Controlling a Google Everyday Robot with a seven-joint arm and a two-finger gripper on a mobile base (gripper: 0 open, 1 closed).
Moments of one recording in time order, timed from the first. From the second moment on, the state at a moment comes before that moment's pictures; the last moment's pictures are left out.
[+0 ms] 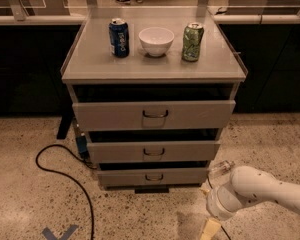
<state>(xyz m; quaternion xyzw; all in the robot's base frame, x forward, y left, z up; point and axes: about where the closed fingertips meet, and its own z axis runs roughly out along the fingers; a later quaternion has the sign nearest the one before) 0.404 -0.184 0.435 -0.61 0.76 0.18 0.14</state>
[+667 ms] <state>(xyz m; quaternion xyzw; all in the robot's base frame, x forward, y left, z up) 0.470 -0.190 0.429 -0.61 0.73 0.19 0.23</state>
